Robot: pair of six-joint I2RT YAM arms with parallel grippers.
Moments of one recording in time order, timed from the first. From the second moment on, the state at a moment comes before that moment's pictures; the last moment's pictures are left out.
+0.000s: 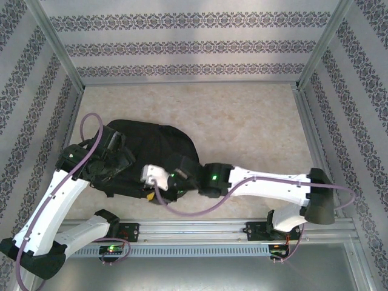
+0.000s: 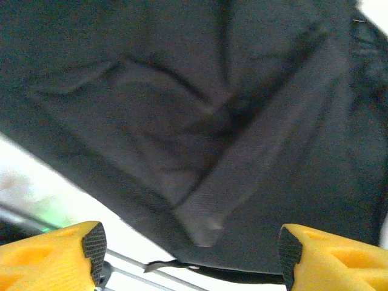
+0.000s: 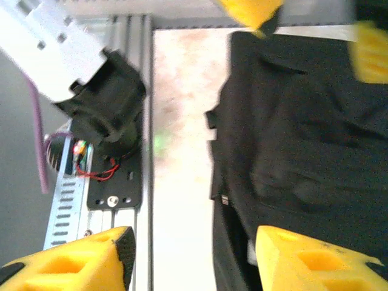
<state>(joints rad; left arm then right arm) -0.41 0.96 1.23 -1.46 -0.18 -1.06 1.31 1.50 1.24 -0.37 -0.14 -0.16</state>
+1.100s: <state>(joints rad) -0.40 0.75 1.20 -1.61 -0.32 -1.19 1.38 1.89 1.34 -0.10 0.09 -0.35</state>
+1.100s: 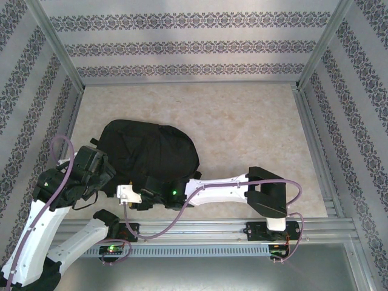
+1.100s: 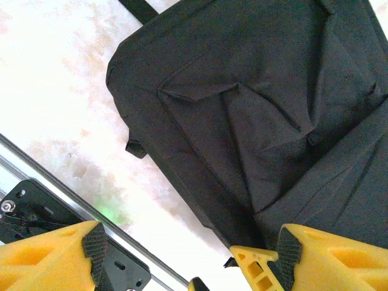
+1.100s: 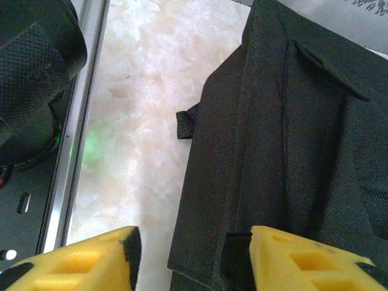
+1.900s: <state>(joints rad) -0.40 0.75 1.09 -1.59 -0.28 -1.16 1.35 1.73 1.21 -0.10 0.15 -0.22</state>
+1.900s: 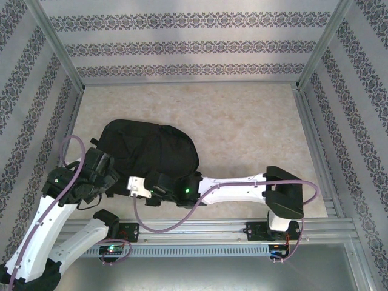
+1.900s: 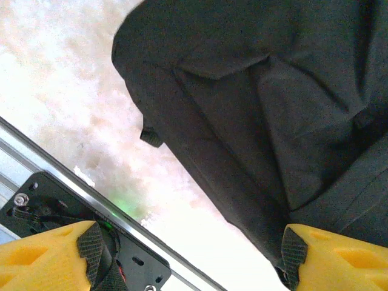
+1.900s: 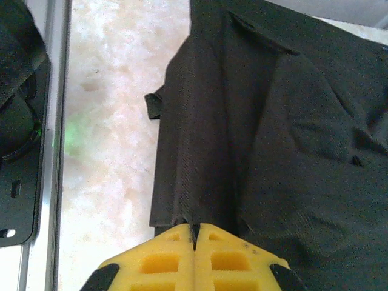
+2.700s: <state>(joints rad) -0.31 0.79 0.82 -1.29 -0.21 -1.13 1.29 1.59 1.05 -0.12 0.10 -0.04</state>
